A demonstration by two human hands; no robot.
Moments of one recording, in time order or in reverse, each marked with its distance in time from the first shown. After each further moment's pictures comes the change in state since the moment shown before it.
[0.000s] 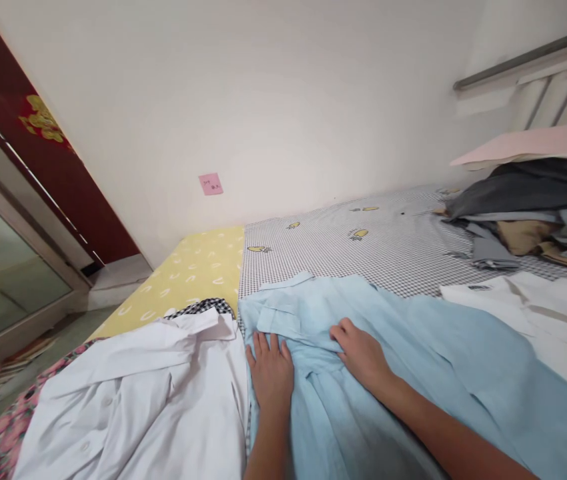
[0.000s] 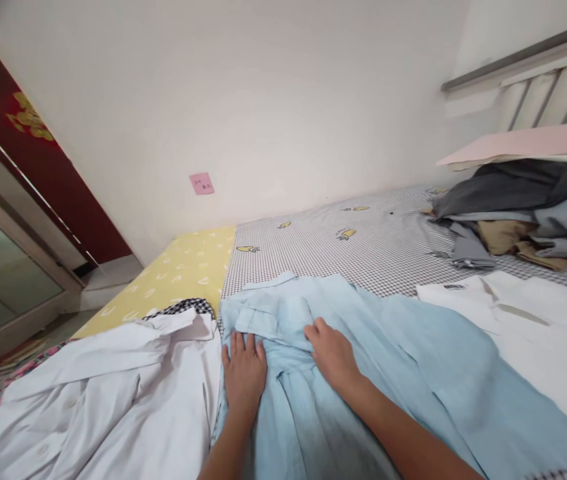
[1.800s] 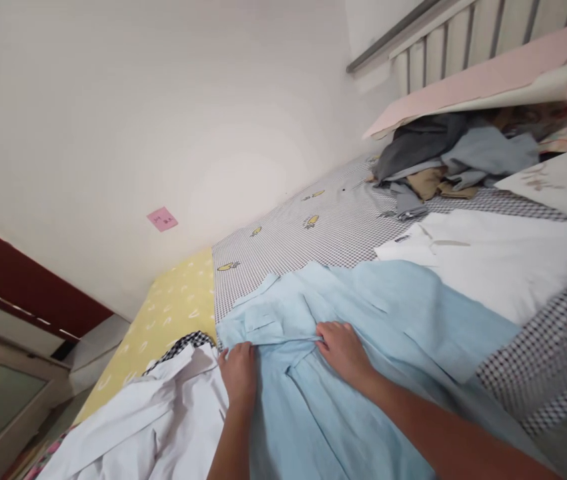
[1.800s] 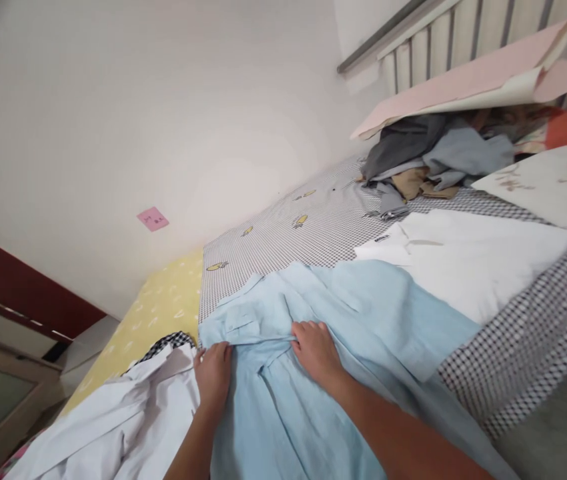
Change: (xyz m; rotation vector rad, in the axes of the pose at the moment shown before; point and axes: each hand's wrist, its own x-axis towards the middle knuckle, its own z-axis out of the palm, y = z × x) left_hand 0.054 -0.033 -0.035 -0.030 -0.093 0.328; right_hand -0.041 -0.002 0.010 0.281 0.147 0.219
